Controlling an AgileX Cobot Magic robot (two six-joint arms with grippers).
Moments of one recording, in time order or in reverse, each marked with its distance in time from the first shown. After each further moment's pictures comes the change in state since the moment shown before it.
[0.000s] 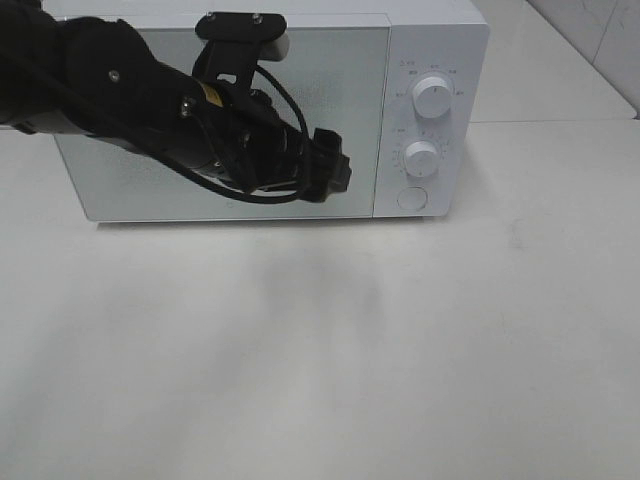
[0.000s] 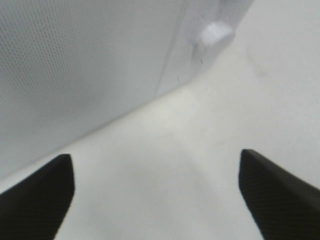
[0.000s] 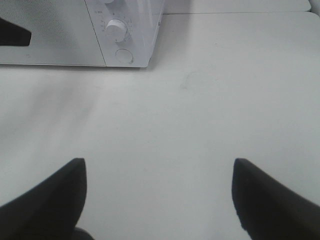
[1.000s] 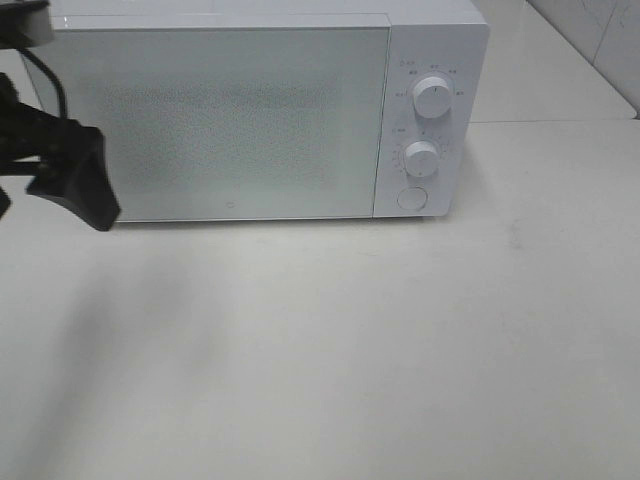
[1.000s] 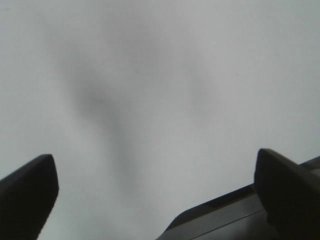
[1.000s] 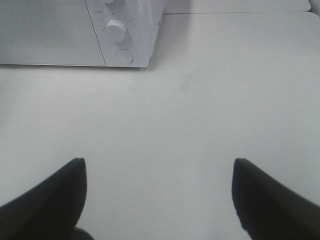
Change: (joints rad) left arm 0.424 -0.318 0.001 0.131 0.884 -0.068; right arm 0.000 0.000 0.000 0.000 0.000 0.000
